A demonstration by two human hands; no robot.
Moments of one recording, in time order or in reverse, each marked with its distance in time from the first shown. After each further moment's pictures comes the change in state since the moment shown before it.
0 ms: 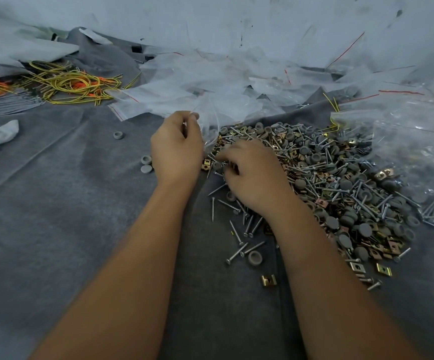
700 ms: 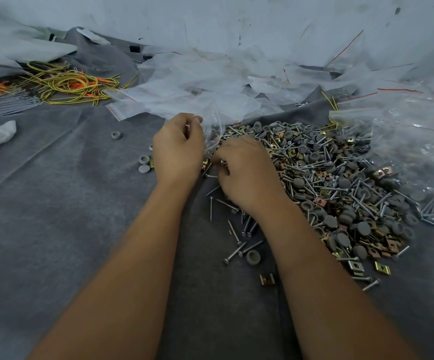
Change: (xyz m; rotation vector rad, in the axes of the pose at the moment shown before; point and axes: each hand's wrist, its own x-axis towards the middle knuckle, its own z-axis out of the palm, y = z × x) left_hand 0.000 -0.003 0.002 -0.005 -0.064 0.008; right_hand 0.002 -0.010 0.003 -0.061 0.073 -0.068
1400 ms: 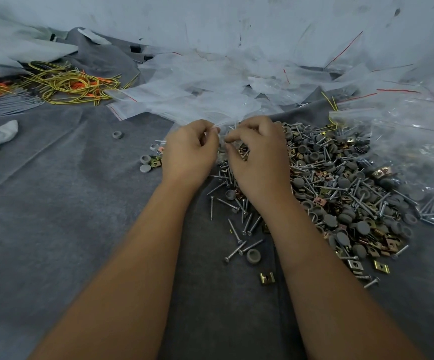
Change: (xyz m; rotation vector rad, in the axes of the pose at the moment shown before) left_hand -0.006 0.001 0.000 0.143 -0.192 0.143; right_hand 0.000 0.009 0.000 0.219 0.388 0.151
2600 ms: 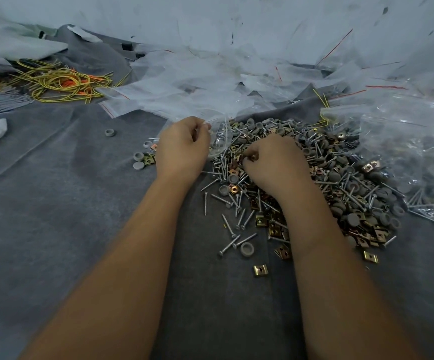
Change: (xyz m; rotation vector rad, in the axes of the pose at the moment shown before) left_hand 0.002 -0.002 0.003 0.035 0.015 -0.039; right_hand 0.008 0.016 -0.031 -0.413 -0.476 0.237
